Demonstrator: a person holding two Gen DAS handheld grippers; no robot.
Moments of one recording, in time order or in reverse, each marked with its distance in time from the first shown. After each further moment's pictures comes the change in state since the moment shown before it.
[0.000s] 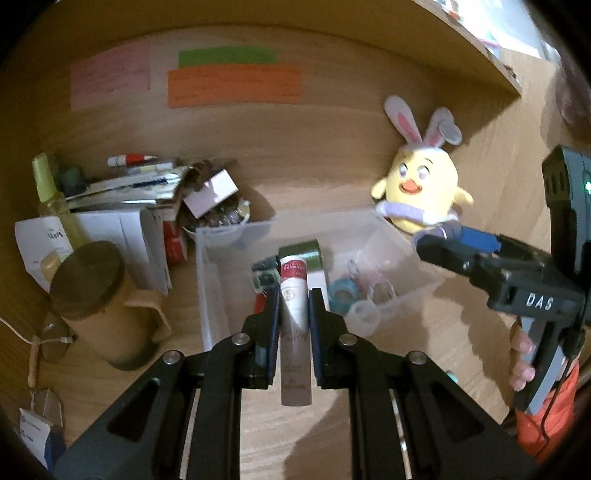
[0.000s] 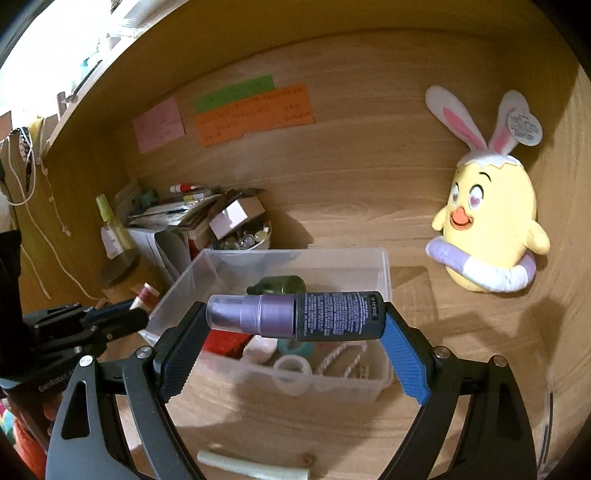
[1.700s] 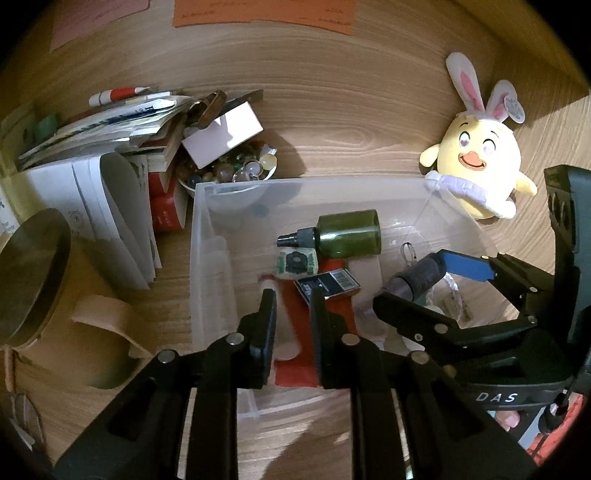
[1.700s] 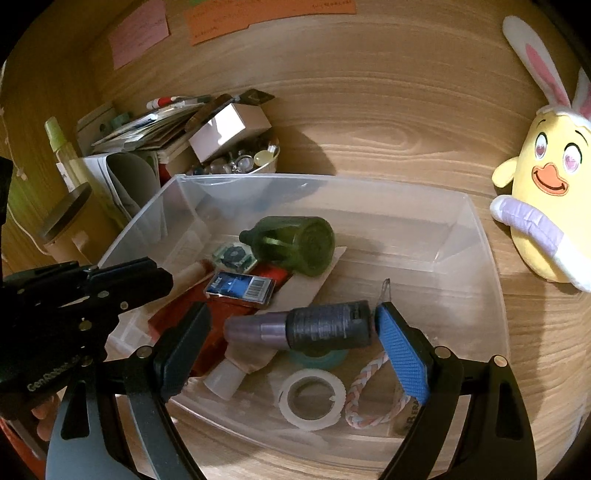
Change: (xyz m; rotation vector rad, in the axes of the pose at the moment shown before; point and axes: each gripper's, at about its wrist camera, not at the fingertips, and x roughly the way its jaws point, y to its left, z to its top) left arm 0.092 0.033 0.000 -0.073 0.182 0.035; right arm 0.113 0.018 -0.016 -0.065 0.258 -0.013
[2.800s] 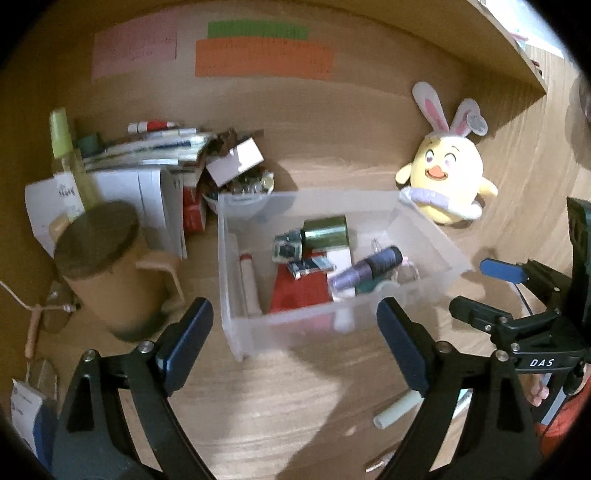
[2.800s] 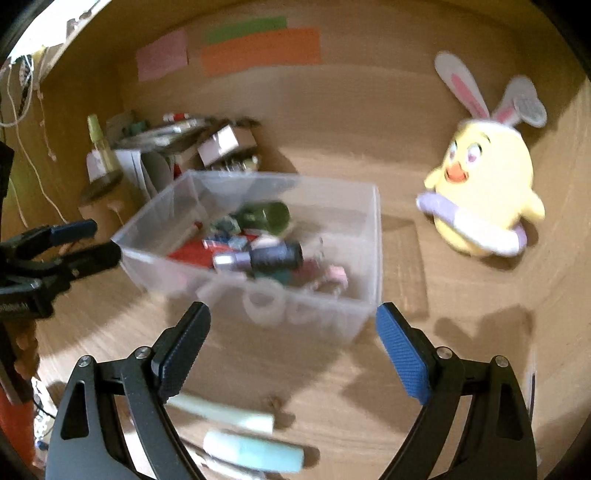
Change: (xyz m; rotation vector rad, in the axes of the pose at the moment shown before) left arm -0.075 -0.017 -0.042 0.015 -0.114 0.009; right arm -0.092 -0.019 -0.062 -0.043 -0.074 -0.083
